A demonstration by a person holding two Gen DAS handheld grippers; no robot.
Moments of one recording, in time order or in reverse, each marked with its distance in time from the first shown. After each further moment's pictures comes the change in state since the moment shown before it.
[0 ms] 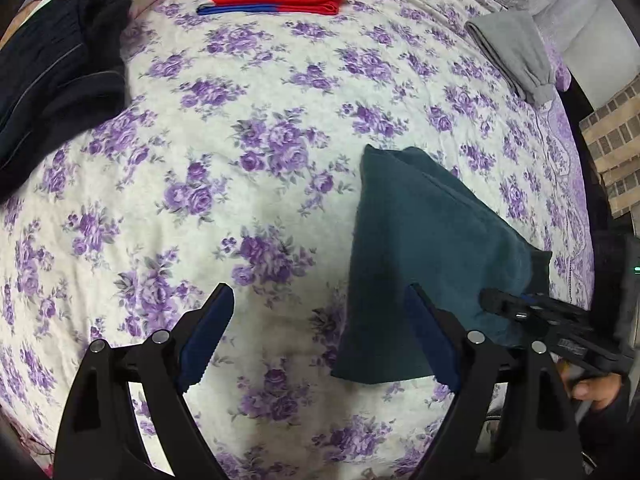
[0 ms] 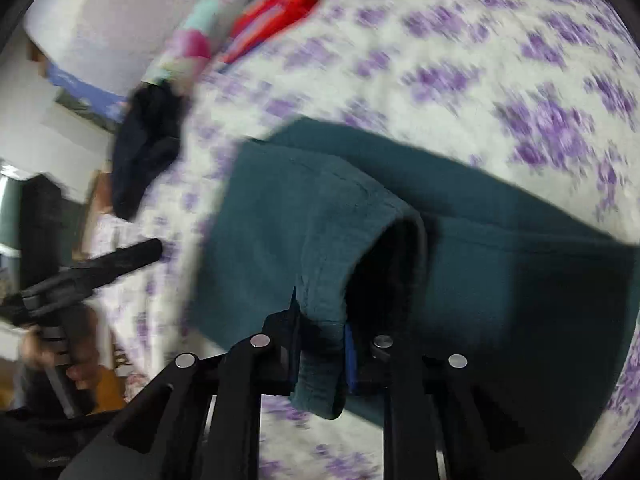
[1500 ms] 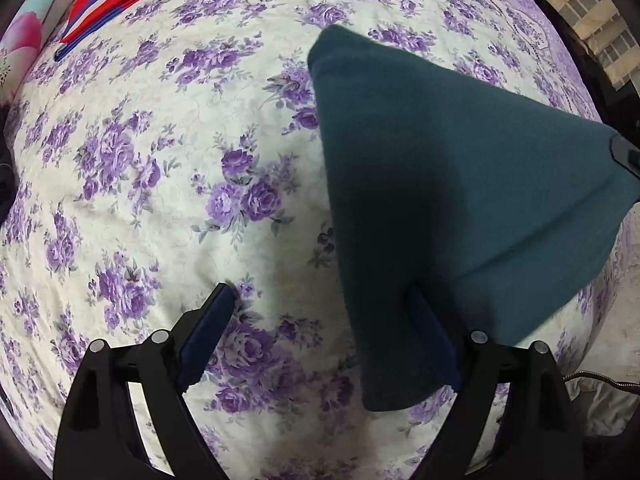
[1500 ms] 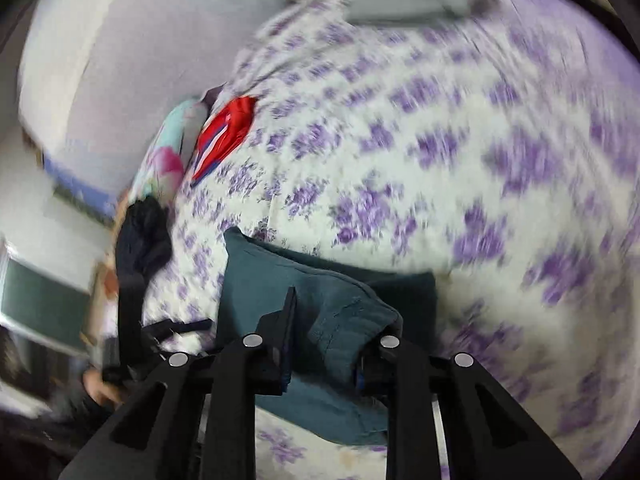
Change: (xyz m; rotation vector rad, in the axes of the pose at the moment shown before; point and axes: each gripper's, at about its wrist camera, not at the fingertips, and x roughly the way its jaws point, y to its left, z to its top) left arm 0.070 -0.088 -0.026 0.327 0.166 0.064; right arm -0.111 -0.082 -0.018 0.133 -0.274 -0.101
